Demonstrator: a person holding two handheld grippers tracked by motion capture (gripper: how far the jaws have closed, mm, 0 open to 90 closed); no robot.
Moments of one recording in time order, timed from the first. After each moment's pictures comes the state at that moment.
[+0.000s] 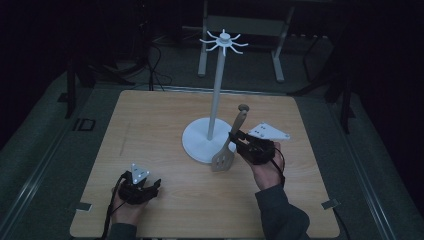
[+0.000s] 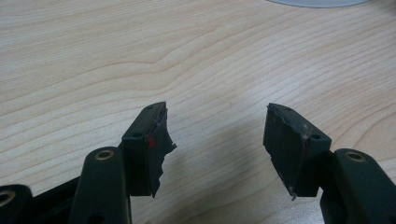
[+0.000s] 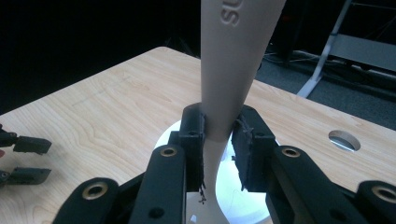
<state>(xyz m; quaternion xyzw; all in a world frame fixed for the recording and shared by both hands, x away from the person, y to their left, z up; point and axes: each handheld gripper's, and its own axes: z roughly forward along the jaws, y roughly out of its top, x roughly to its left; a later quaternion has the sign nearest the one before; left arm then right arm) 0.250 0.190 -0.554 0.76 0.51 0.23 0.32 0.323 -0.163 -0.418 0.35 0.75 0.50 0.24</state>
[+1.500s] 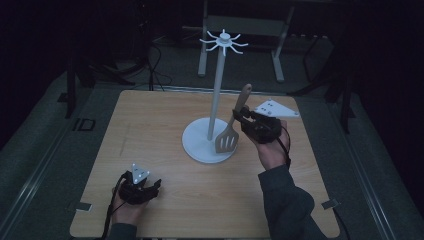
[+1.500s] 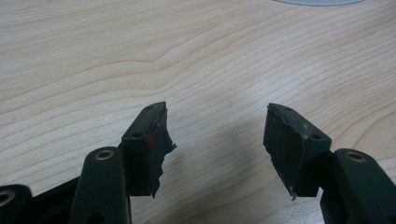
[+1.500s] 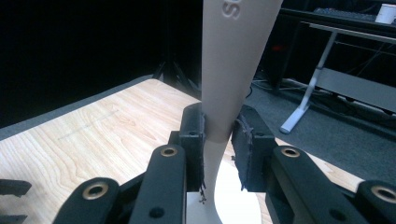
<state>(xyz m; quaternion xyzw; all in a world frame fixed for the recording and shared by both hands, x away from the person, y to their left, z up) 0.250 0.190 -0.555 0.76 0.51 0.23 0.32 0.352 -0.167 -0.367 0.32 0.74 0.52 0.27</state>
